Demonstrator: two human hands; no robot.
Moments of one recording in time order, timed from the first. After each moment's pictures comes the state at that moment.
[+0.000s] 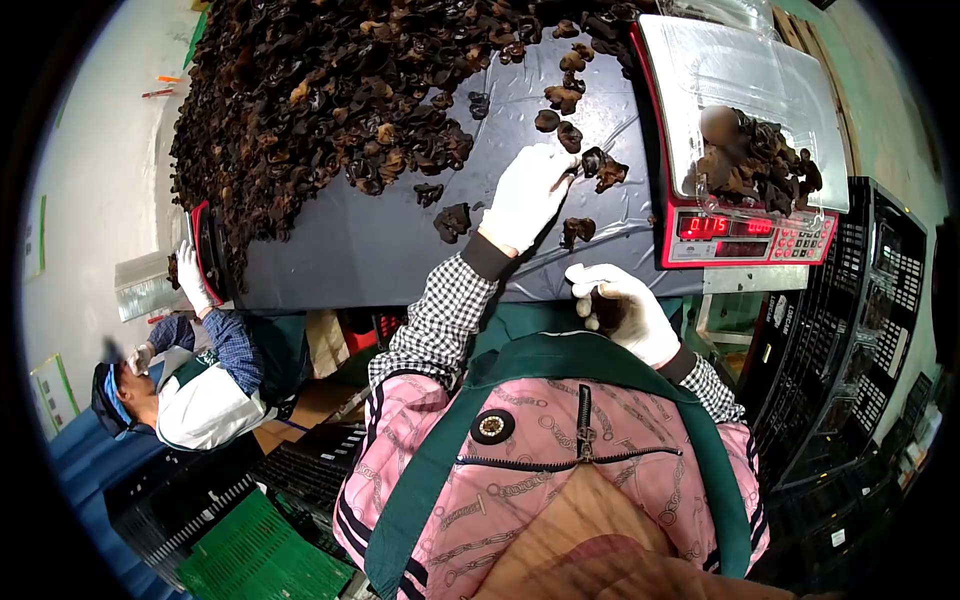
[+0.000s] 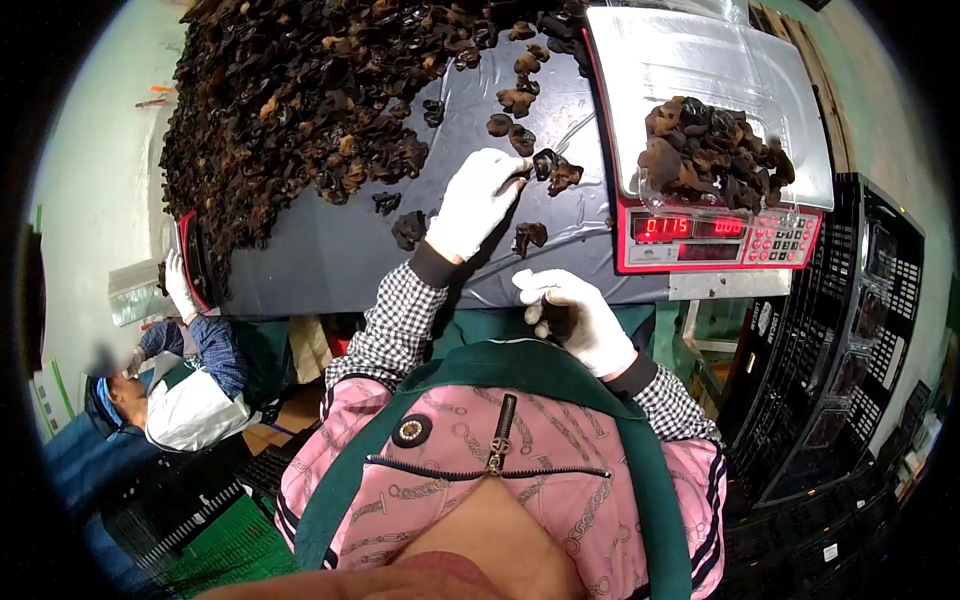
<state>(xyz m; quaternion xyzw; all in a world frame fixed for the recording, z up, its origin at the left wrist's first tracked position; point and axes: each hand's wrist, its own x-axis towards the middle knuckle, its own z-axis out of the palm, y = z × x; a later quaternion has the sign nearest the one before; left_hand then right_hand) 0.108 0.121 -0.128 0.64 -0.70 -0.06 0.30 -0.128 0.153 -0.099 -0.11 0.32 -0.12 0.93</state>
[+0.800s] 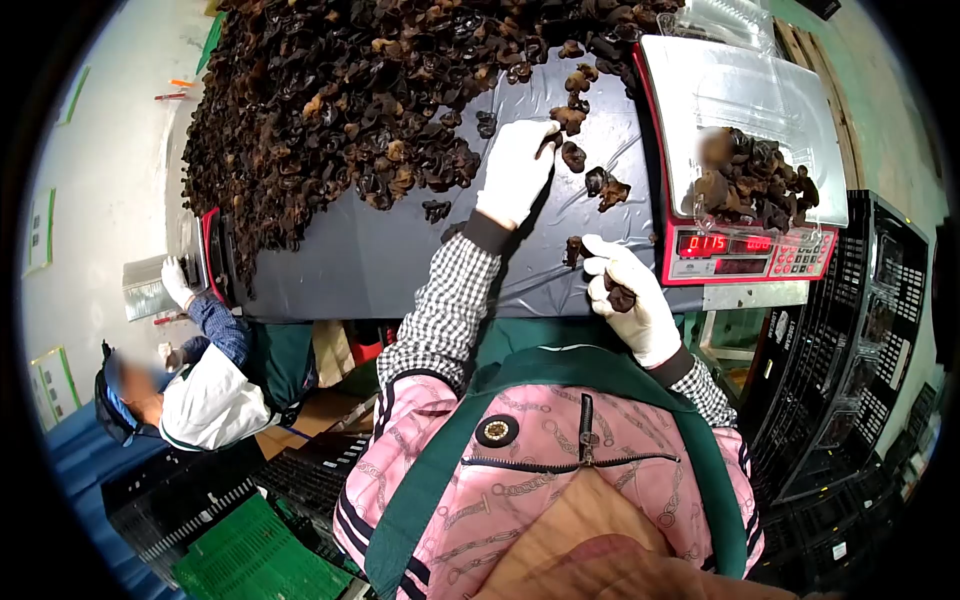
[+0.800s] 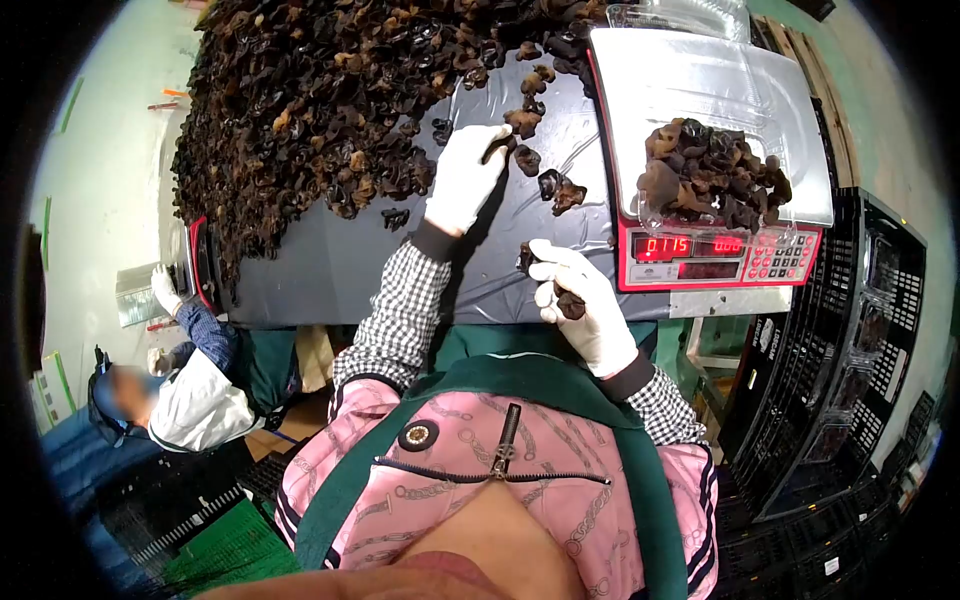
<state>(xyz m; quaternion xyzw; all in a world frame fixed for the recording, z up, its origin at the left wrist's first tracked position) 0.144 0.078 -0.144 0.68 -0.64 -0.05 0.36 -0.112 0.132 -0.104 -0.15 0.28 -0.25 0.91</state>
